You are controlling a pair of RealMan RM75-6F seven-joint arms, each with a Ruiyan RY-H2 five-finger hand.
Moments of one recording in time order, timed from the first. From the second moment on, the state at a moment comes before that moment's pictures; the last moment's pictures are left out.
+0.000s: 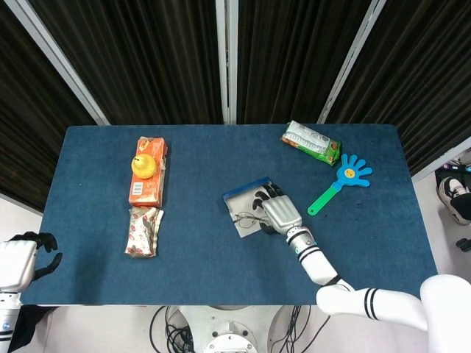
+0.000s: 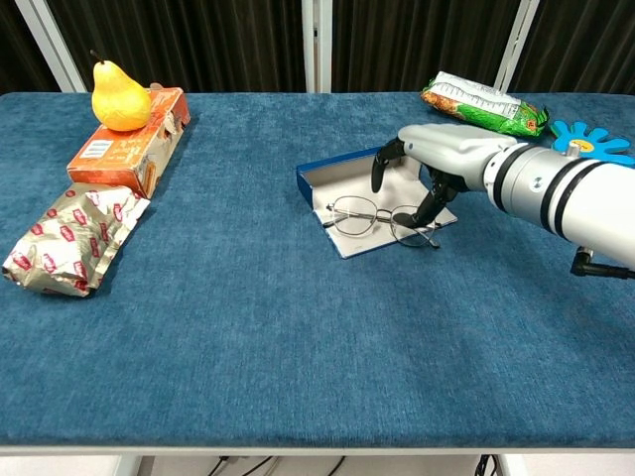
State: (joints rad) left arm -0.09 -1.11 -0.03 -1.61 1.49 1.47 0.05; right arm 0.81 -1.67 0.20 -1.45 -0.90 0.91 -0.47
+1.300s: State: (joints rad) left arm -0.09 -1.11 -0.03 -1.61 1.49 1.47 0.04; right arm 0.81 -1.62 0.15 -1.50 -1.11 0.89 -0.34
